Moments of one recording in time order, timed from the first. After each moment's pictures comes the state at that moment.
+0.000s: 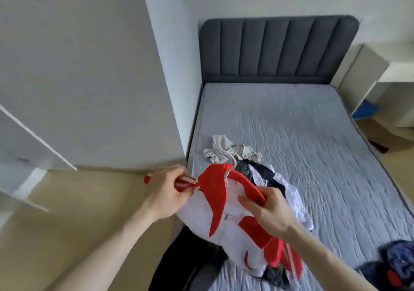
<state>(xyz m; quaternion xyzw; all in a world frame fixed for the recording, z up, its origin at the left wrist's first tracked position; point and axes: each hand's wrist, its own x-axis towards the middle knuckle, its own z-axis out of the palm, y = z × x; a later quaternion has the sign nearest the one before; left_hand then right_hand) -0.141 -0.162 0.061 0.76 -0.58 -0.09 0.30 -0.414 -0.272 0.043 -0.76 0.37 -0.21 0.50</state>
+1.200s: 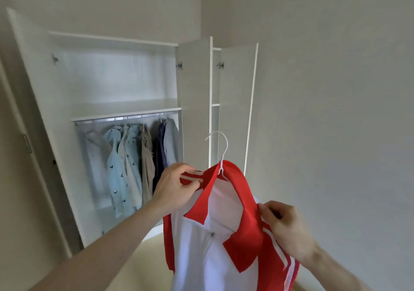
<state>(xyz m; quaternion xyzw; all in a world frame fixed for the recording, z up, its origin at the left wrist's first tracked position) 0.295 0.385 0.258 0.86 -0.19 0.21 0.43 0.174 0.112 0.242 -0.83 0.02 -0.13 0.55</state>
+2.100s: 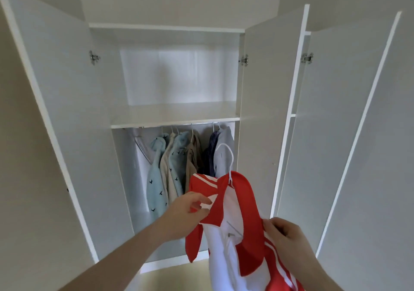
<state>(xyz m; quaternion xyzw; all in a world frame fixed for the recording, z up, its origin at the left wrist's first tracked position) 0.630 0.485 0.209 0.91 -0.06 0.06 0.42 0.611 0.197 0.204 -0.82 -0.03 0.01 0.57</state>
